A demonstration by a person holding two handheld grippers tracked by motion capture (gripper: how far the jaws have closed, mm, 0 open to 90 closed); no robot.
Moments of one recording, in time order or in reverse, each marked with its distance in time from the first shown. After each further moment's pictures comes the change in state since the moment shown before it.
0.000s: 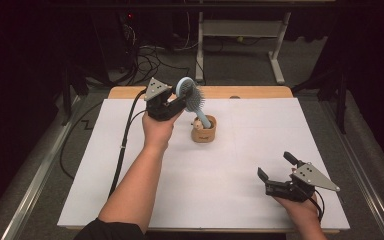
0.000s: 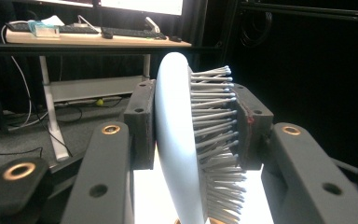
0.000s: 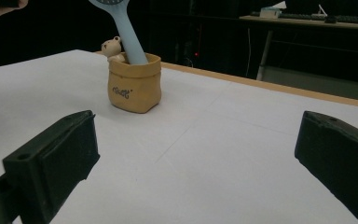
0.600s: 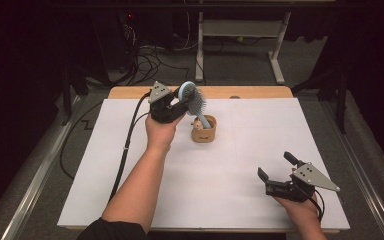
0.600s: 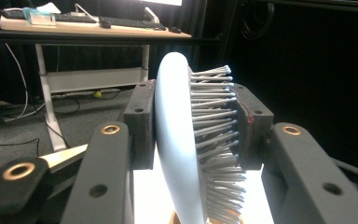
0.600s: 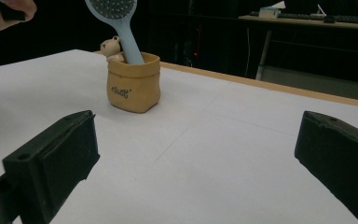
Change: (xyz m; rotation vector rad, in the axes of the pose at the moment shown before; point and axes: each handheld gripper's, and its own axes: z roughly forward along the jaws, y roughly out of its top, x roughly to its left) left arm 0.001 -0.014 0.010 0.029 -0.001 -0.016; right arm 0.000 0.000 0.000 0.000 -0.003 0.000
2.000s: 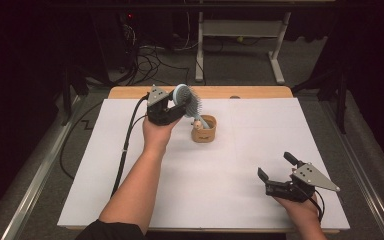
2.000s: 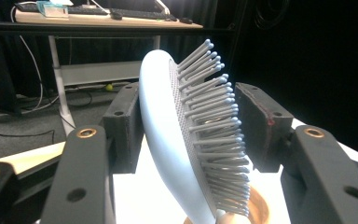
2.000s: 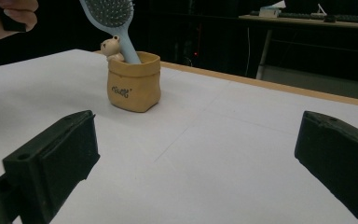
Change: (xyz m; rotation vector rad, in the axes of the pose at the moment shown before) left arm 0.011 -0.010 -0.002 0.030 0.042 0.023; right arm 0.000 0.000 0.000 0.002 0.000 0.003
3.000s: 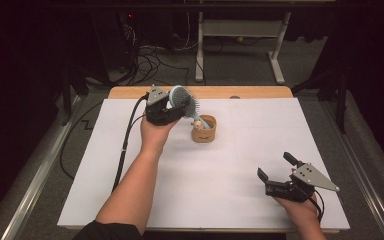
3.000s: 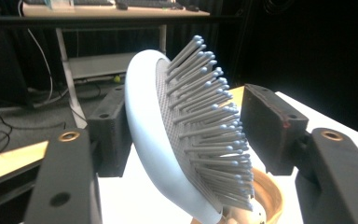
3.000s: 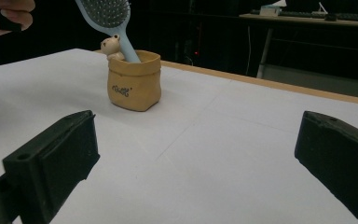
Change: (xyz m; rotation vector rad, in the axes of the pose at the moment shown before) left arm 0.004 0.000 -0.001 0.057 0.026 0.009; right arm 0.000 -0.001 0.001 0.004 0.001 0.002
